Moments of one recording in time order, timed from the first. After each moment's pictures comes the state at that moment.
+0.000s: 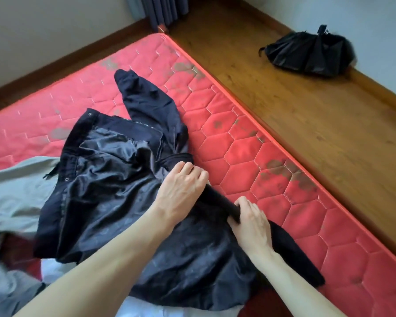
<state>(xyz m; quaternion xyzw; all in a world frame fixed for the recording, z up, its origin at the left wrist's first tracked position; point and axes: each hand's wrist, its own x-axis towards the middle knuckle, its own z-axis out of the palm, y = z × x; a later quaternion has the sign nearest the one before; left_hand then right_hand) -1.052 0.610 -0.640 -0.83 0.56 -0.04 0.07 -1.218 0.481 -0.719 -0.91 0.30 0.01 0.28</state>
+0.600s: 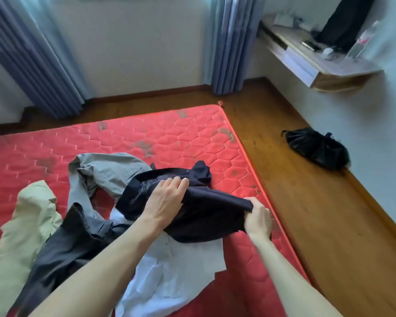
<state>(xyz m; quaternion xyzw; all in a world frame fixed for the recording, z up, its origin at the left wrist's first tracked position) -1.184 0.744 -0.325 -0.96 0.28 -0.02 -0.04 -1.256 0.489 -0.413 -0.89 0.30 -0.04 0.35</state>
